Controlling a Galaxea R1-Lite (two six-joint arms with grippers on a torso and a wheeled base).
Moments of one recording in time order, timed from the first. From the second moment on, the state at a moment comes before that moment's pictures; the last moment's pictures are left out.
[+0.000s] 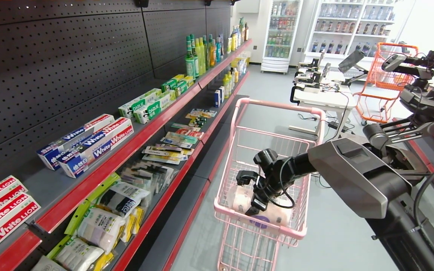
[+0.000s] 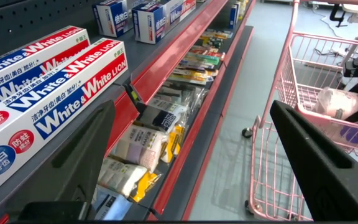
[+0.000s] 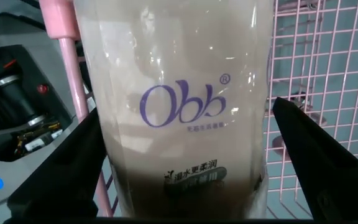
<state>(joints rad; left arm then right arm) 0.00 0.00 0.00 0.00 0.02 0.00 0.38 2.69 -1.81 0.30 0.21 -0.74</state>
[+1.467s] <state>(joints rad) 0.00 0.00 0.00 0.00 0.02 0.00 0.39 2.73 -1.93 0.47 0.16 -0.74</state>
